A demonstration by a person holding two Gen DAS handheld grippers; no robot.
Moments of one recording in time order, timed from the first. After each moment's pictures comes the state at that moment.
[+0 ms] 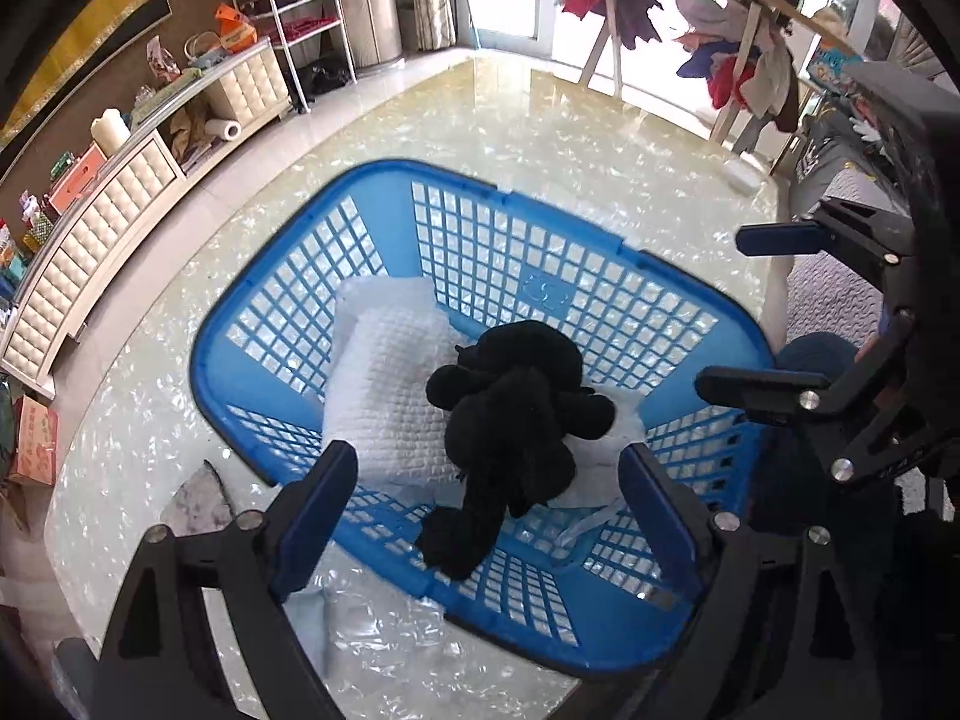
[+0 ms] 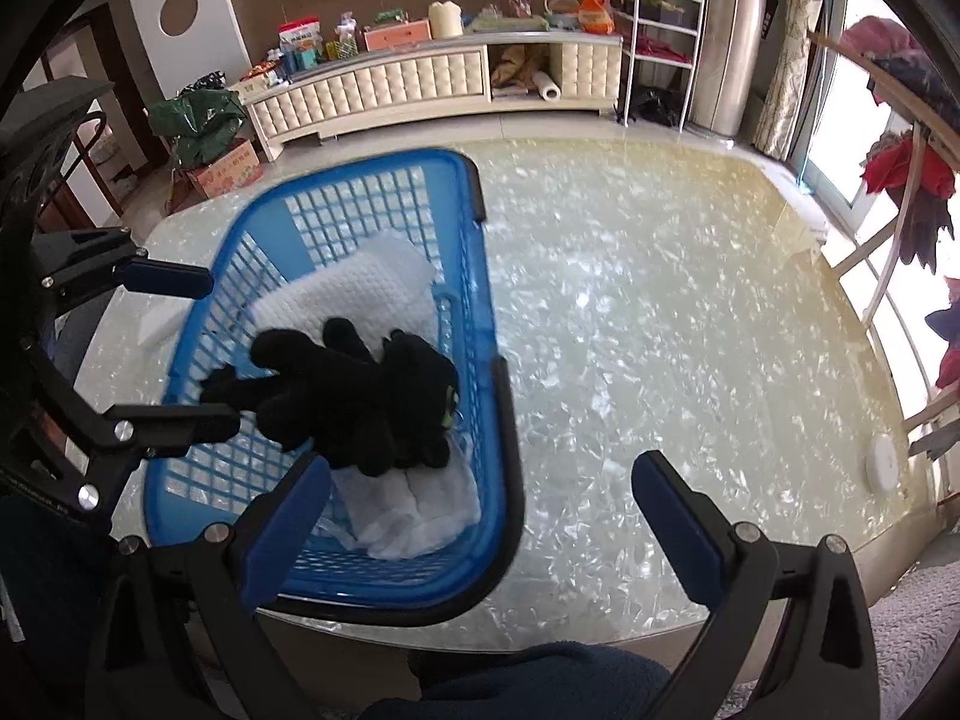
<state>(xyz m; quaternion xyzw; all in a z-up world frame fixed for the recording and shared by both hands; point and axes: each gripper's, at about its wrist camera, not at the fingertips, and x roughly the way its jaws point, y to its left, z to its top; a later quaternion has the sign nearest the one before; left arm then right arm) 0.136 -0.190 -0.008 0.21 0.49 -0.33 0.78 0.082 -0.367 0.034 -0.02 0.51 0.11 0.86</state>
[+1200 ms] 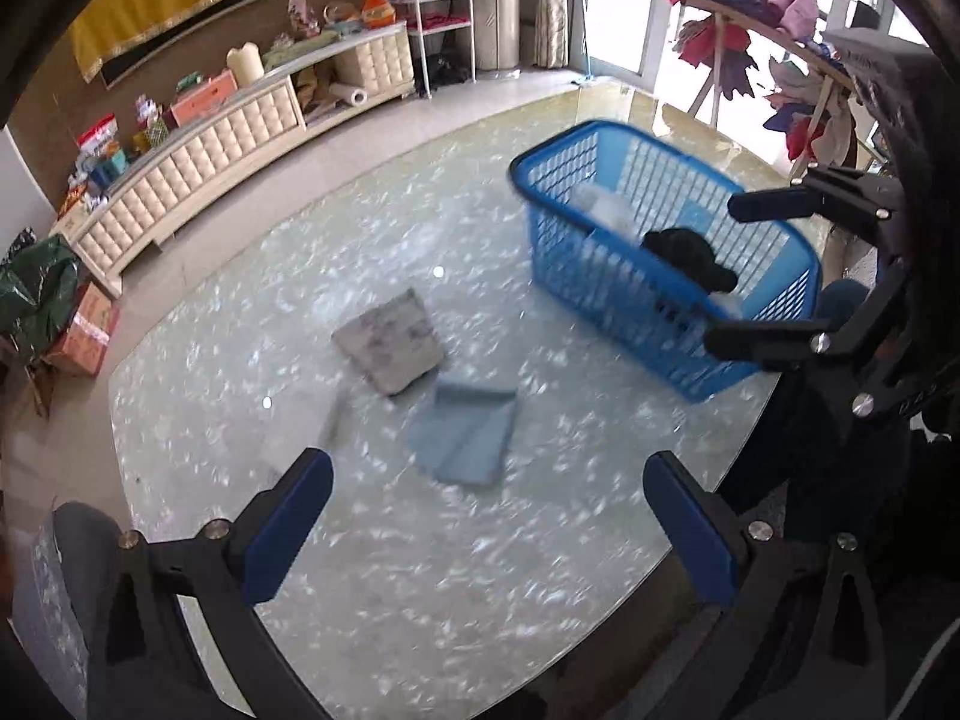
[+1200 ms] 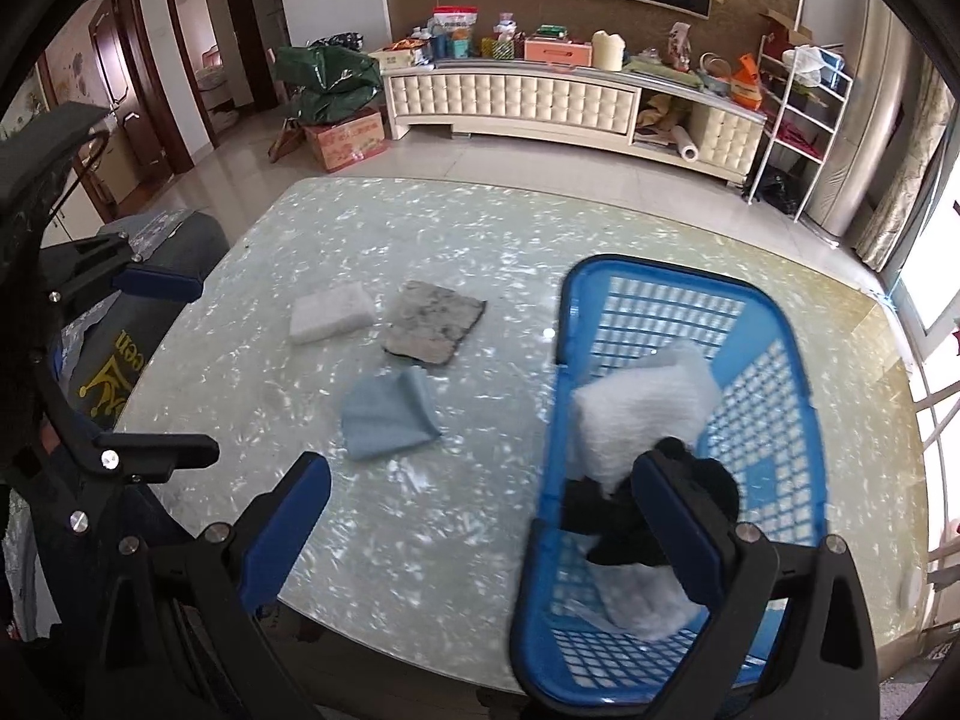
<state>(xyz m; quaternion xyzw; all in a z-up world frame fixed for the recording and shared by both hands) 0.087 0.019 0.013 0.15 0.49 -0.24 0.82 0.112 -0.194 0.041 -0.09 0.48 0.22 0.84</state>
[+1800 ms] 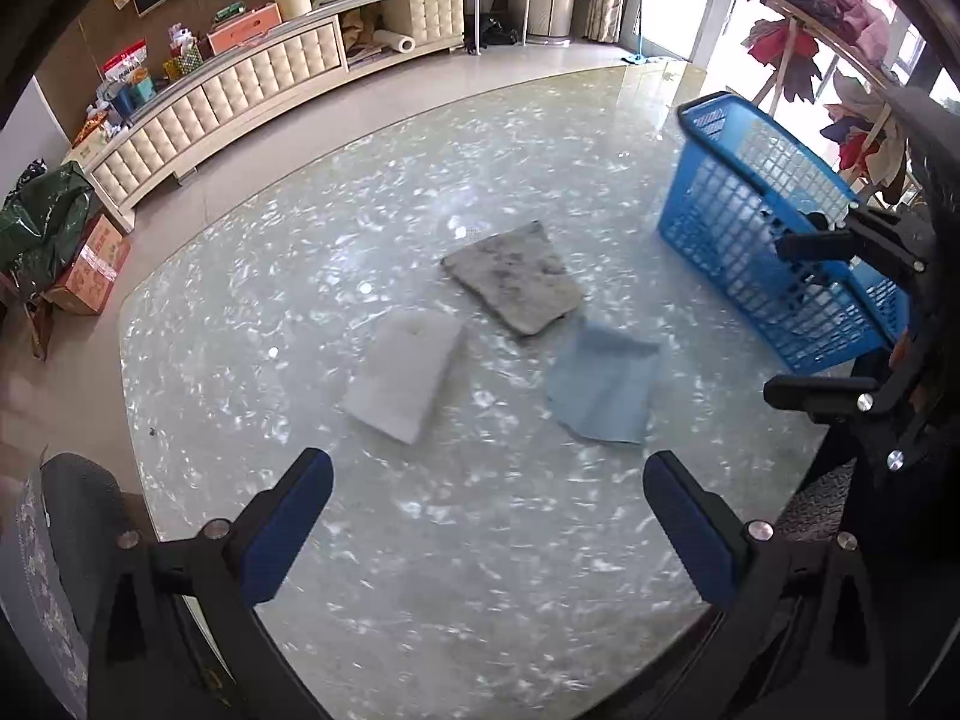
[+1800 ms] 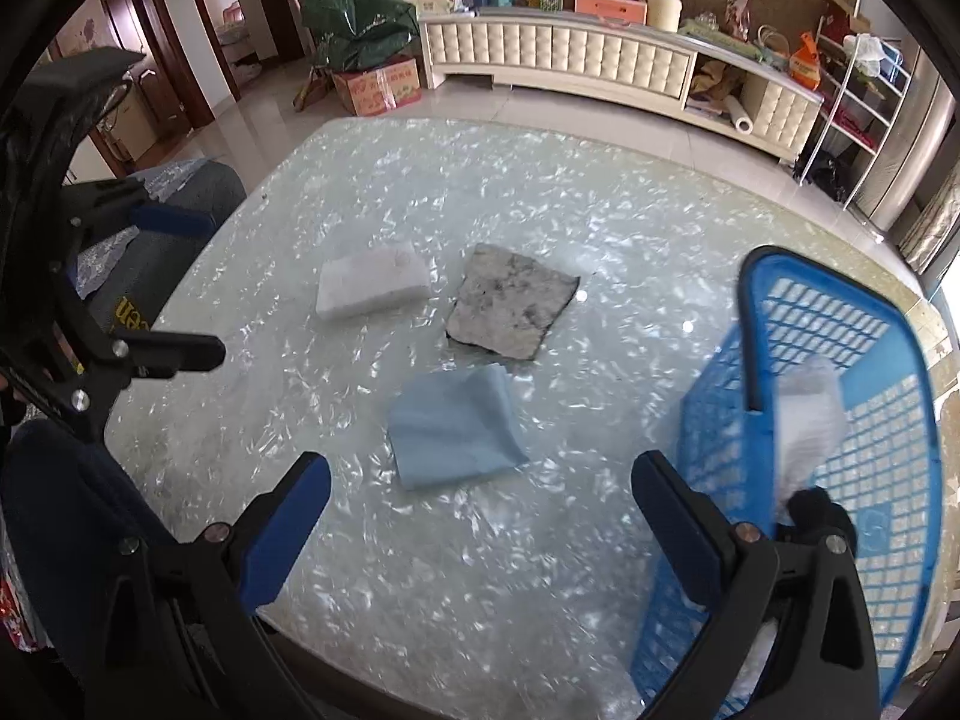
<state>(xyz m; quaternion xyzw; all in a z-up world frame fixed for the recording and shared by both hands) 0.146 0.114 -0.034 0.12 0.53 -0.21 0.81 0.143 -0.119 -0.015 -0.11 0.53 0.25 0.80</state>
